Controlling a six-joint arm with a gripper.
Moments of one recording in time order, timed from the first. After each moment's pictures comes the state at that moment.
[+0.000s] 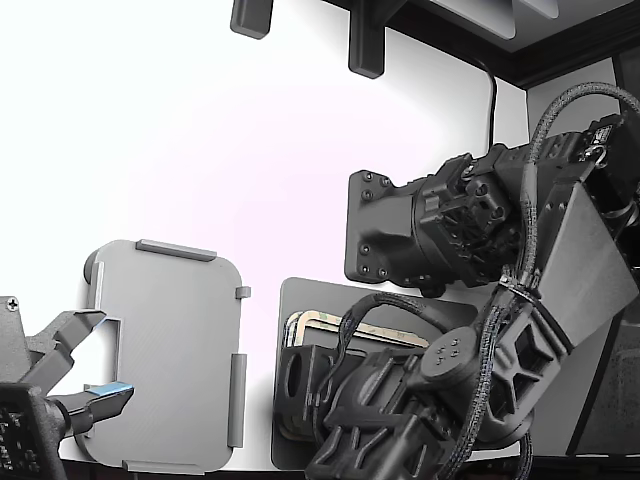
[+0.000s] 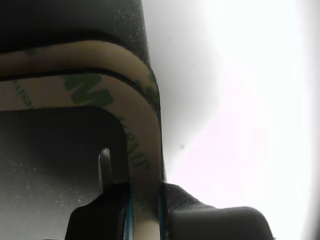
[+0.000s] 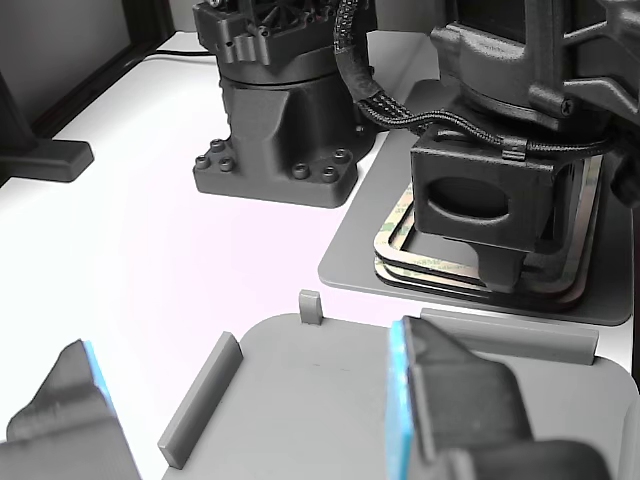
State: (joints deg) arm 49.2 89.6 104.3 74.6 4.0 -31.1
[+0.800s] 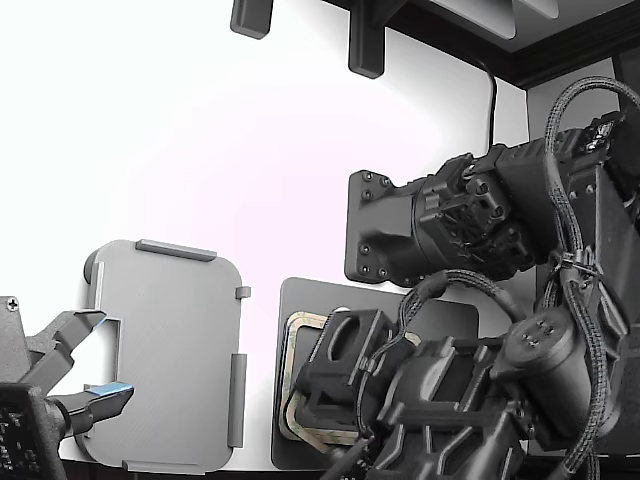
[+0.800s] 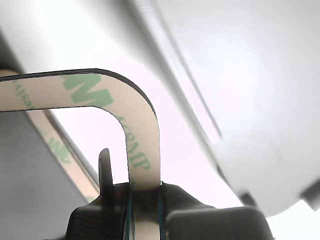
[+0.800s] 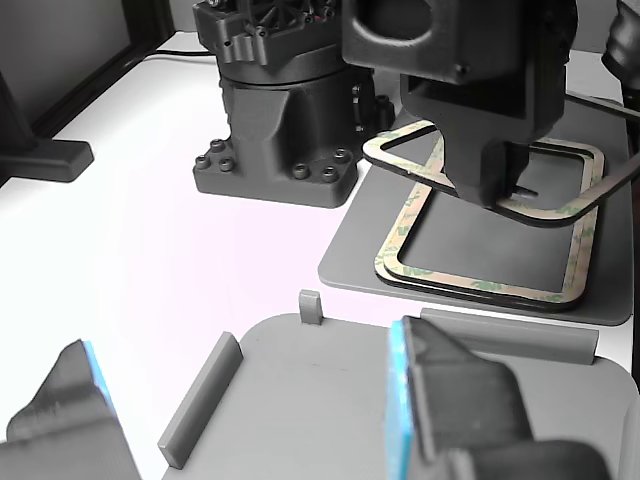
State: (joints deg) arm 47.1 91.8 82.0 93.8 12.6 -9.7
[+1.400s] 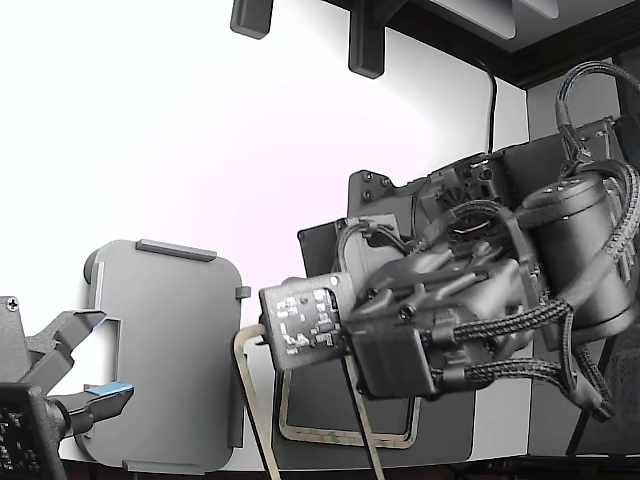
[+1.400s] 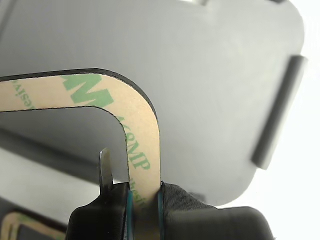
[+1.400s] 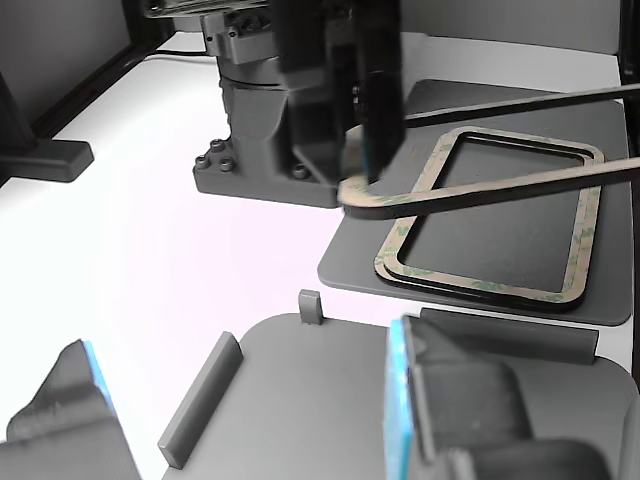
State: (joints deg) arm 27.3 93.3 73.7 94.3 6.7 13.8
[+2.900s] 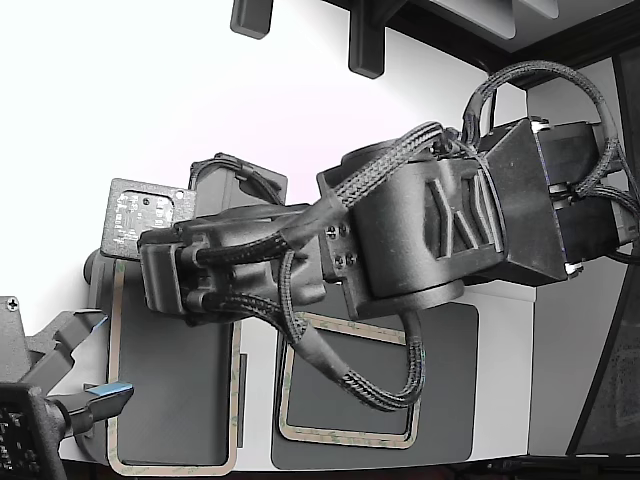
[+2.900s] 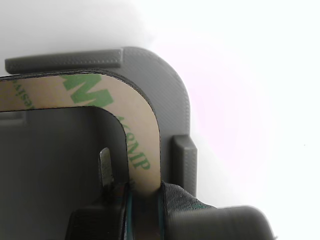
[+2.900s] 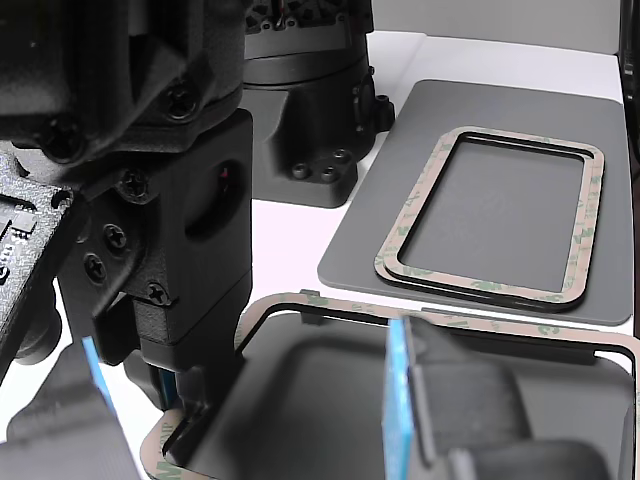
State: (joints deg) arm 17.6 68.1 56.2 93.8 10.3 20.1
